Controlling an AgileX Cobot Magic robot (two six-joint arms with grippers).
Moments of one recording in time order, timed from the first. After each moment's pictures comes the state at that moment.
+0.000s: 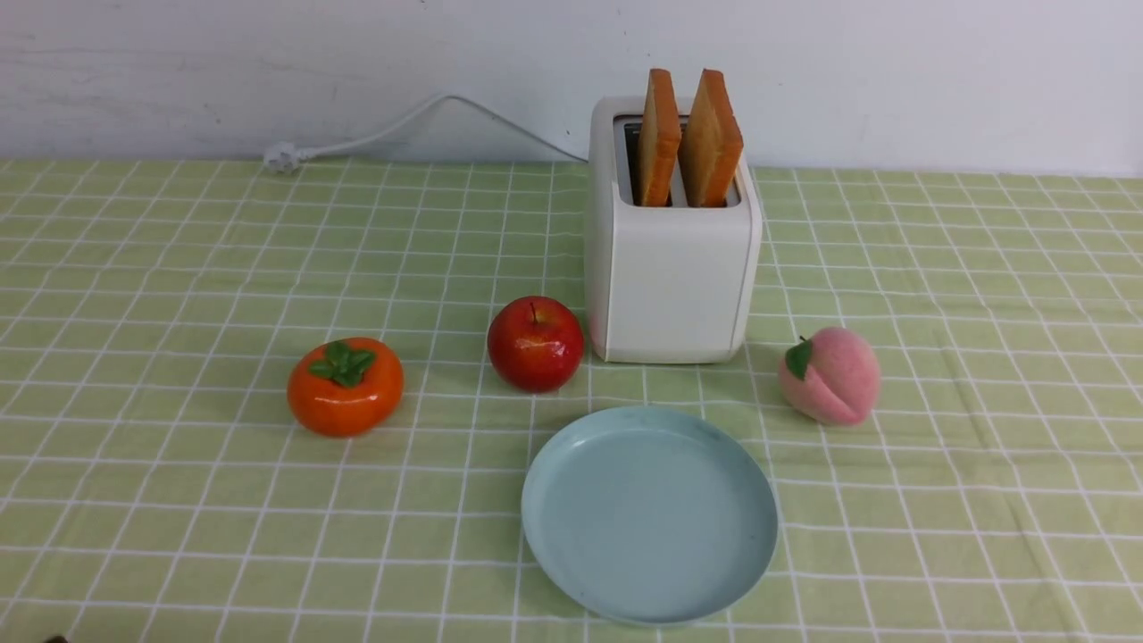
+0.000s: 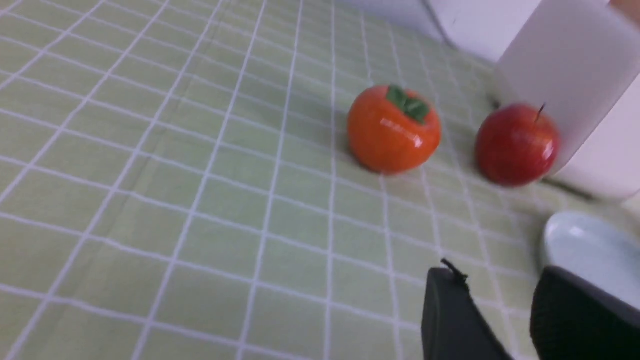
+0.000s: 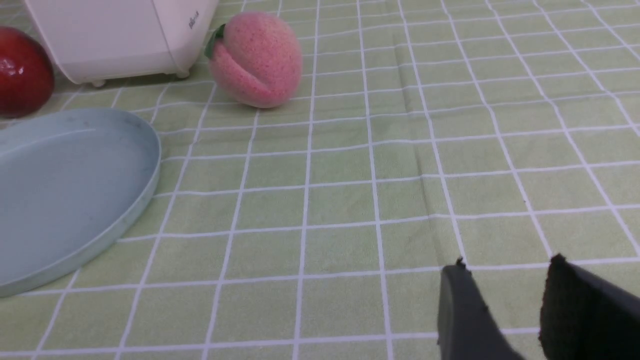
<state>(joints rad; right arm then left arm) 0.01 -0.01 0.02 0.06 0.39 0.11 -0.07 -0.01 0.03 -0.28 0.20 -0.22</state>
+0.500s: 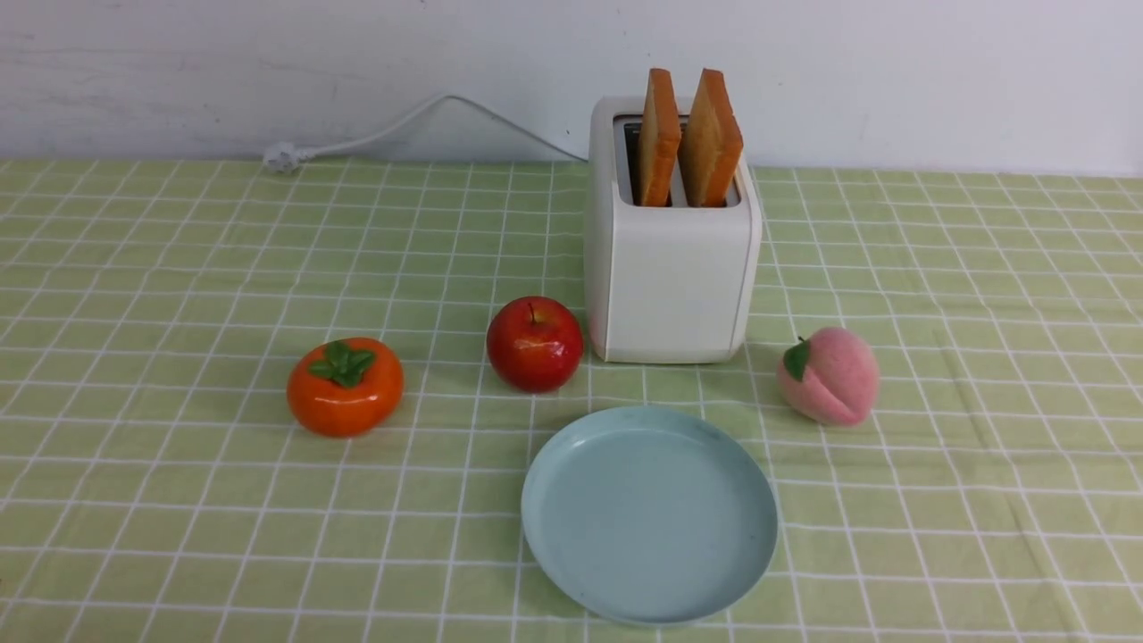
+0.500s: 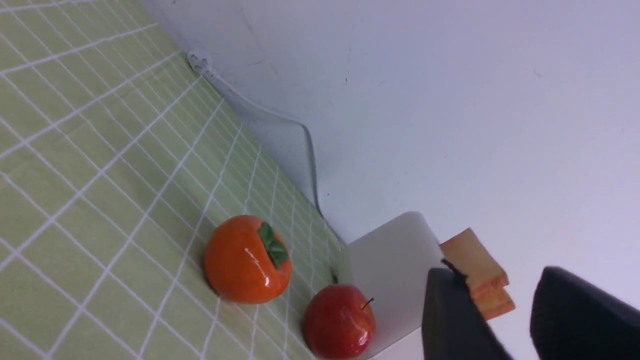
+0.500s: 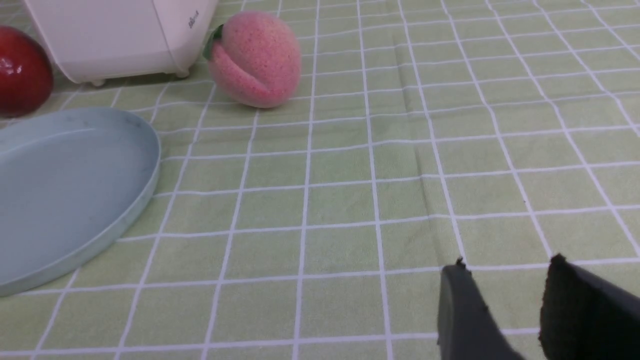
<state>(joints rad) 0.01 -0.01 0.02 0.06 0.39 0.11 -0.07 -0.01 0.03 -0.72 -0.06 -0.28</state>
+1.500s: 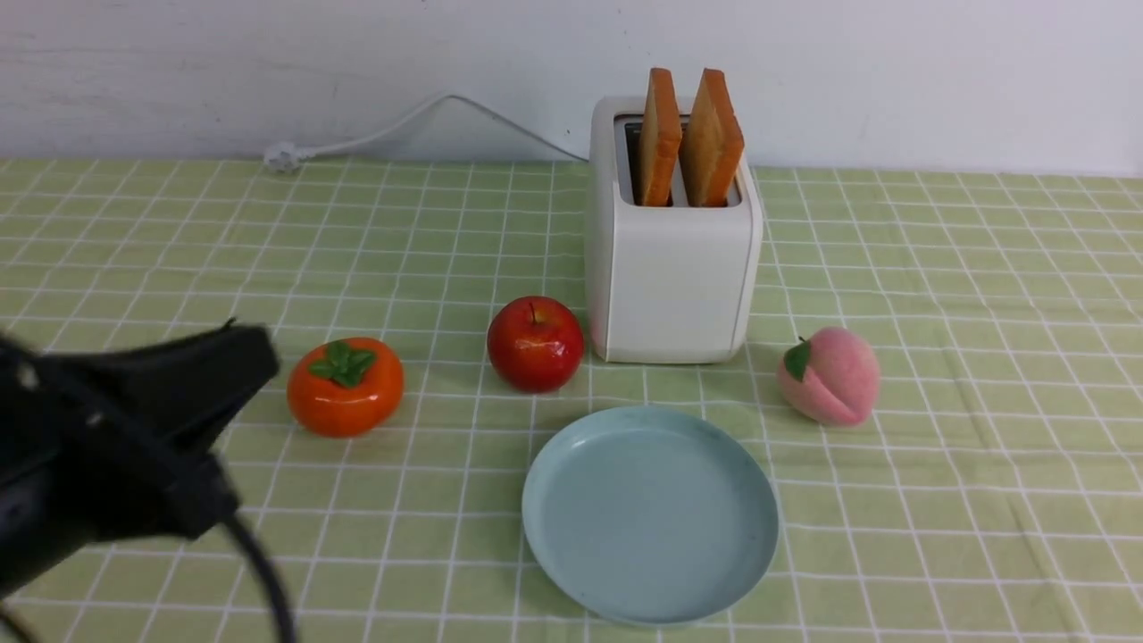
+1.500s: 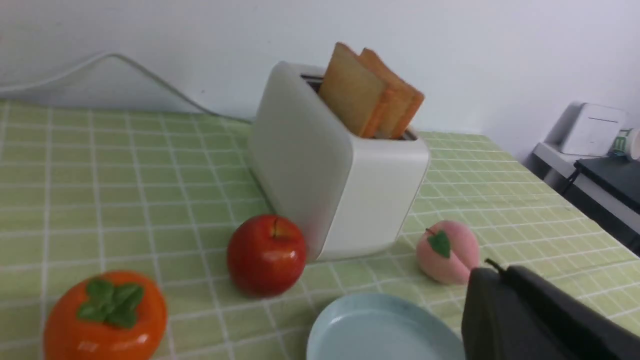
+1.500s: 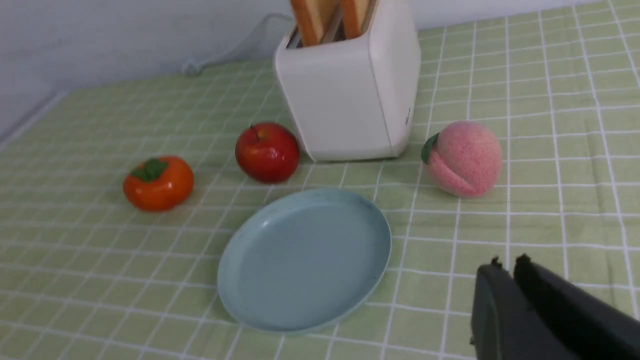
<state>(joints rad) 0.03 0.28 -0.55 0.49 0.73 -0.16 -0.55 0.74 -0.52 -0.74 -0.08 0.44</state>
